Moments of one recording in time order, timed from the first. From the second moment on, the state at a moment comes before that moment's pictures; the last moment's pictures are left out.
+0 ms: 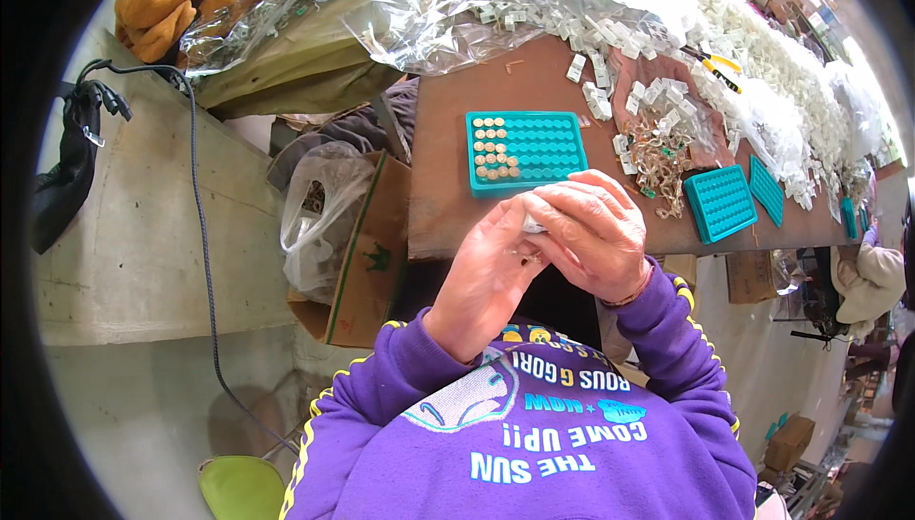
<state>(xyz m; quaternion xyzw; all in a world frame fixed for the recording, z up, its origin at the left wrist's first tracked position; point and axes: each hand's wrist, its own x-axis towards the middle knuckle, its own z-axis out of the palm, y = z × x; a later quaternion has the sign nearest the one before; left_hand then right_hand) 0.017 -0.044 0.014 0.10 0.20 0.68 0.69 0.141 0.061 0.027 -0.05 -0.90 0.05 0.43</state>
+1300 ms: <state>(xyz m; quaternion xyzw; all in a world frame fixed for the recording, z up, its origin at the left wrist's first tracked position) 0.008 -0.038 -0.007 0.14 0.25 0.73 0.62 0.172 0.123 0.020 -0.33 -0.85 0.15 0.39</state>
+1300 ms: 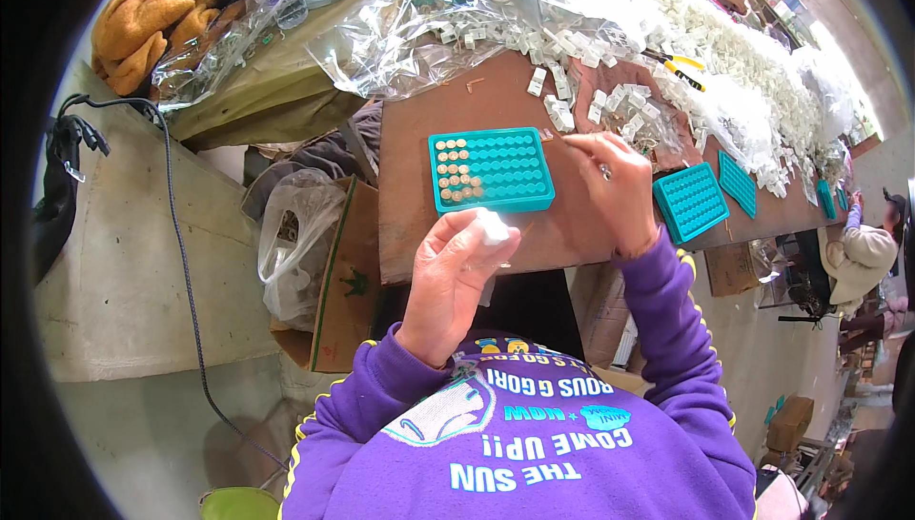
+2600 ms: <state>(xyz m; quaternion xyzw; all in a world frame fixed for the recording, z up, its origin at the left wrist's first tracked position) 0.017 -0.024 -0.002 0.15 0.27 0.69 0.65 0.182 0.098 0.044 -0.26 -0.69 0.60 0.29</state>
